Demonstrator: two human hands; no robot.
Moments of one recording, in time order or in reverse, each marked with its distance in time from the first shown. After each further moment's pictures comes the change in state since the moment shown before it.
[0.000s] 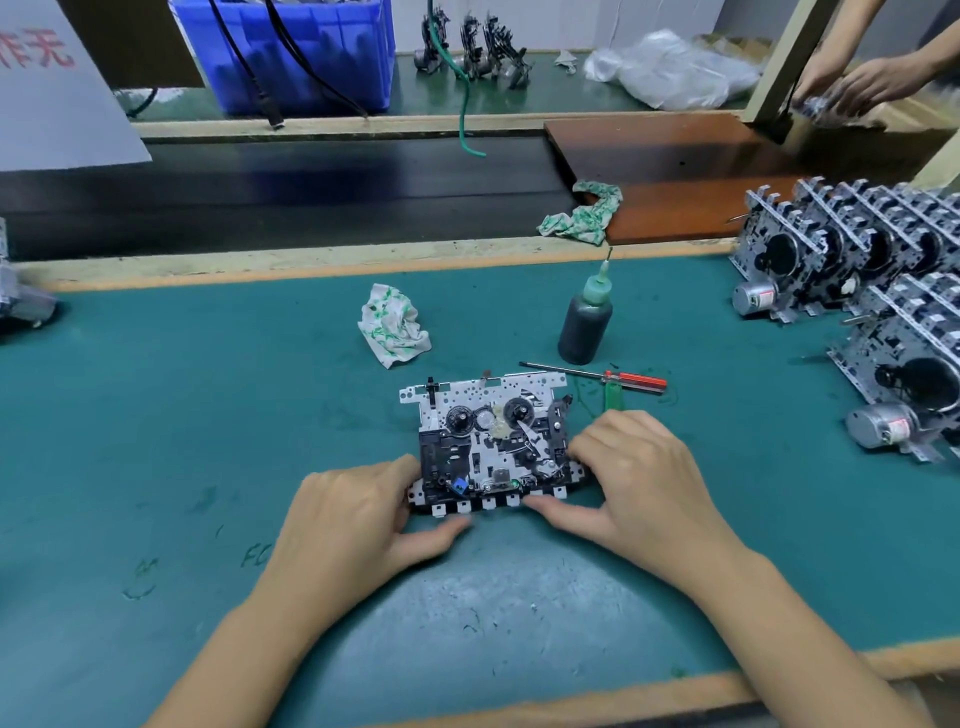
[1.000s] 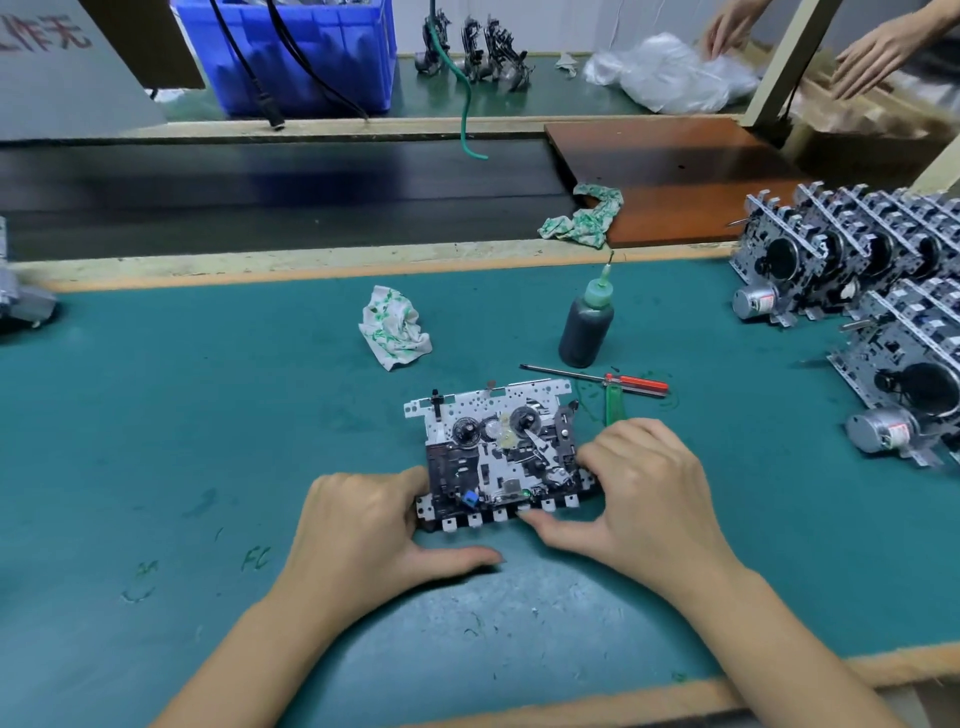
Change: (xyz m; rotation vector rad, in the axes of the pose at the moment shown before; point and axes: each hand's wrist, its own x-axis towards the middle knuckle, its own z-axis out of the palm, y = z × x) left_hand 0.000 0.006 0.002 -0.105 -0.040 -0.070; right_hand -0.006 -0.007 0.002 -0.037 0.061 0.082
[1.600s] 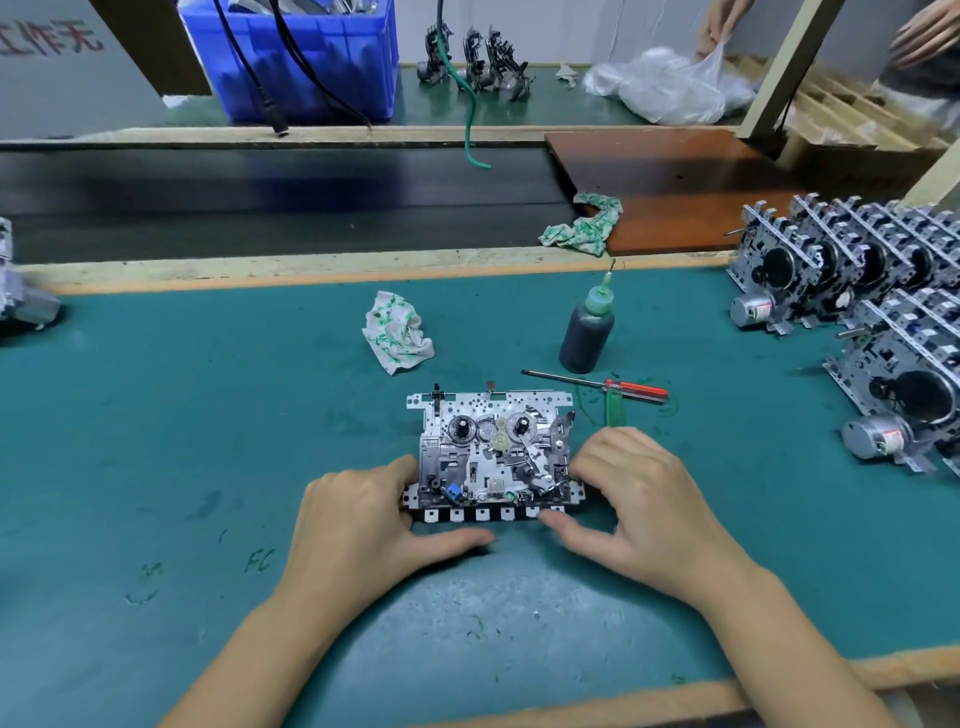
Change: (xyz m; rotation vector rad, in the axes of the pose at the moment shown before) left_hand 0.001 -0.003 0.001 -0.007 0.030 -0.161; right_hand 0.002 0.007 -0.007 0.196 -0.155 -0.116
